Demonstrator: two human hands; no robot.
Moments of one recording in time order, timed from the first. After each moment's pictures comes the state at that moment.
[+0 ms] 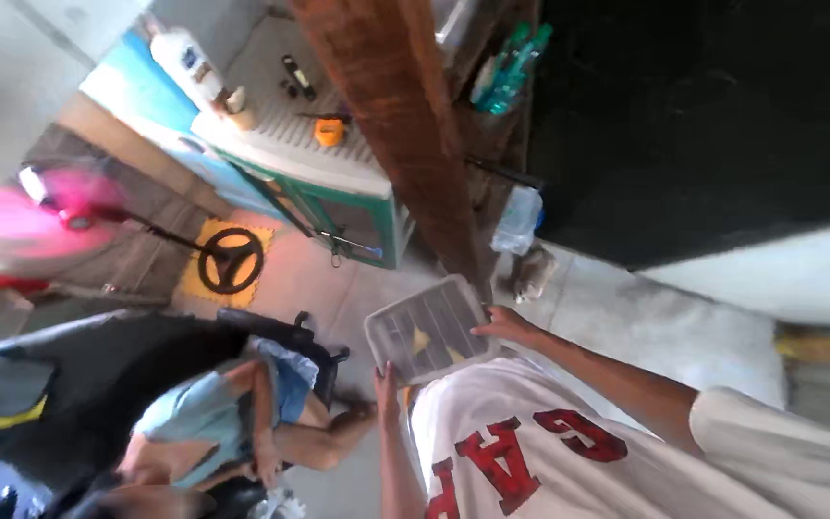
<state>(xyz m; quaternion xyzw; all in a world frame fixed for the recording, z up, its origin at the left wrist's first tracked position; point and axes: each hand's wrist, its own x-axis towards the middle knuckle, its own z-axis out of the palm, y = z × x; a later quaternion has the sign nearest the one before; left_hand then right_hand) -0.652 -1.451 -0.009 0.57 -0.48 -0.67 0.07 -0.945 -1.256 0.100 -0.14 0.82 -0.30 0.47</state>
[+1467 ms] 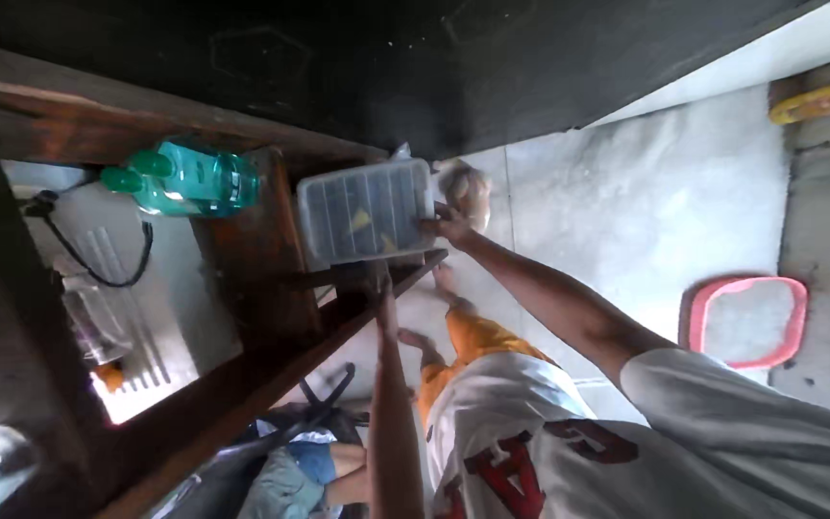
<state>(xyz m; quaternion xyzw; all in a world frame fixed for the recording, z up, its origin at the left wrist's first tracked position) -1.213 -1.306 -0.076 0.41 -0.68 -0.60 -0.09 -1.369 -1.109 -0.112 0.19 0.61 -0.69 0.33</state>
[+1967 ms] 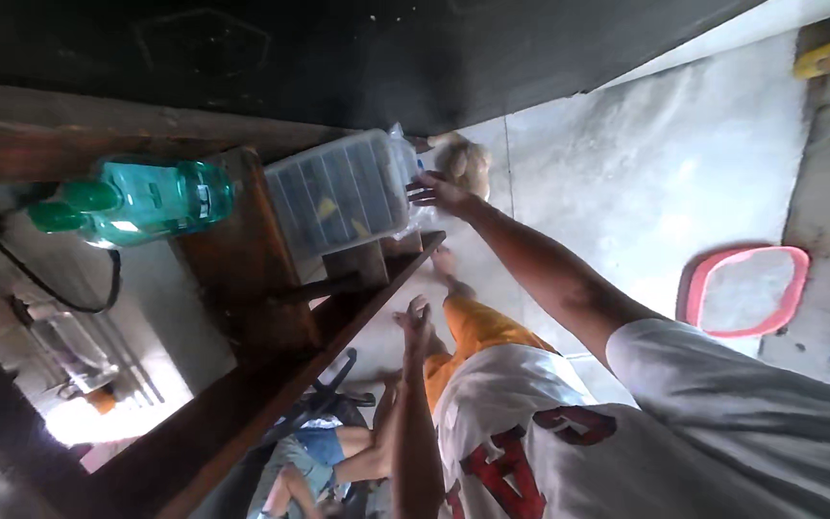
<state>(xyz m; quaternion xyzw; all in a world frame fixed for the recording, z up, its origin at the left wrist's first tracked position) -1.119 -1.266 -0.122 0.27 -0.72 -0.54 -0.33 -1.427 -1.100 -0.172 0.22 0.52 -0.73 0.38</state>
